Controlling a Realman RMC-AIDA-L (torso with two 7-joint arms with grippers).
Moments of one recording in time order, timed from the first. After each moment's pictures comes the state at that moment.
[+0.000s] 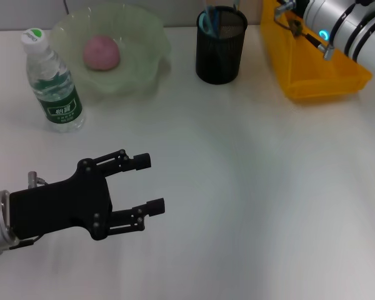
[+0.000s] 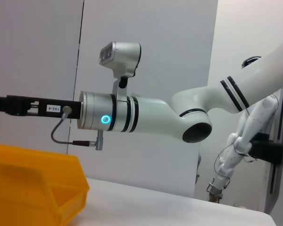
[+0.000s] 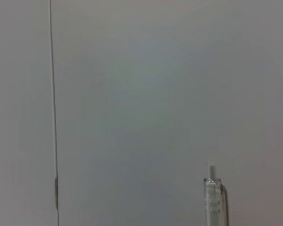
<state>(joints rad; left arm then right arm) -0.40 -2.06 0.66 0.39 1.91 1.82 -0.90 0.93 2.09 -0.72 -0.16 -1.16 -0.87 0.72</state>
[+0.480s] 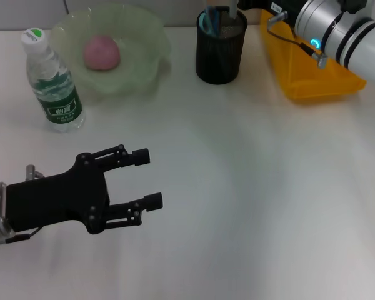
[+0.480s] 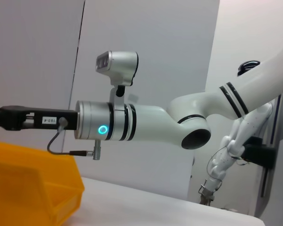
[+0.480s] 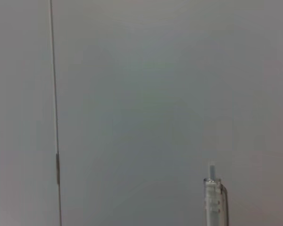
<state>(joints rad) -0.42 -2.05 0.66 0.40 1.91 1.83 -0.96 0.95 2.09 -0.71 -0.11 -1.16 -0.84 0.67</state>
